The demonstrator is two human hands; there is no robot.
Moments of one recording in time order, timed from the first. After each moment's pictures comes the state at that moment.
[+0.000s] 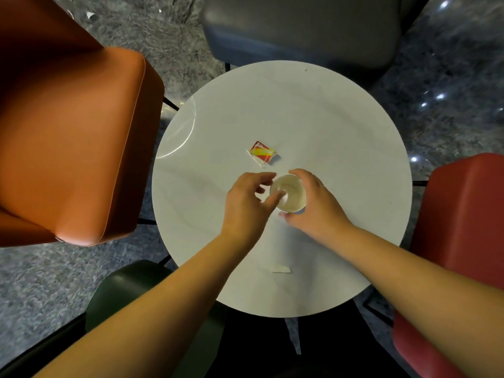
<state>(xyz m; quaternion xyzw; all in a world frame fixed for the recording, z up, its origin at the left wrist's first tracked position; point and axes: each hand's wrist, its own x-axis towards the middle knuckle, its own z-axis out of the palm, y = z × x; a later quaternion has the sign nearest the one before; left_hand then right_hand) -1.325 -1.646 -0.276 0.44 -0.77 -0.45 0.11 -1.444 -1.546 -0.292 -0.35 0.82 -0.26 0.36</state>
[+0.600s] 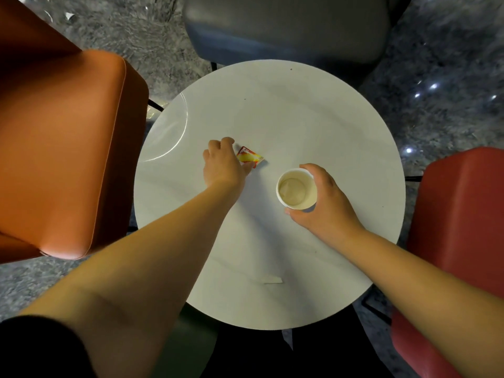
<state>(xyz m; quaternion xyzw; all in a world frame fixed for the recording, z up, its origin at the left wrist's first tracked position) -1.389 -1.727 -0.343 0.54 -0.79 -0.28 -0.05 -1.473 -1.532 -0.293 -0.29 0.84 -0.31 0.33</state>
